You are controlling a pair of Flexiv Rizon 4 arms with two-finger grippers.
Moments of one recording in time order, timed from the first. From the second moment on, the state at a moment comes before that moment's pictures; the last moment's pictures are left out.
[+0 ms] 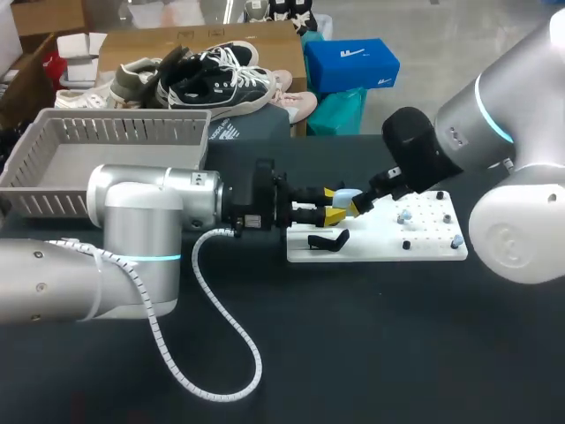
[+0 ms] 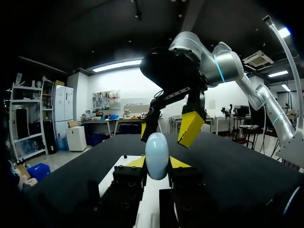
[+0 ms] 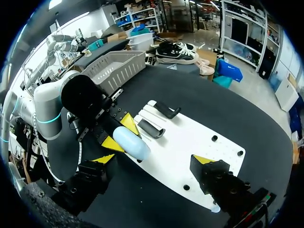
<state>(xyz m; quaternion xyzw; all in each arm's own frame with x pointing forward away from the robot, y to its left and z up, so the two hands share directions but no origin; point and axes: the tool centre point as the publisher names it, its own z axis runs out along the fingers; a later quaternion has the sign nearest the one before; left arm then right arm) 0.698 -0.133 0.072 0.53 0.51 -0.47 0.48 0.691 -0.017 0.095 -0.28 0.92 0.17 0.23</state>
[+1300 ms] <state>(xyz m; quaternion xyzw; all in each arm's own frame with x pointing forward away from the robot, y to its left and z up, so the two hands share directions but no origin) 0.698 -0.133 0.072 0.53 0.51 -0.47 0.48 0.711 -0.016 0.105 -0.26 0.92 0.16 0.25</state>
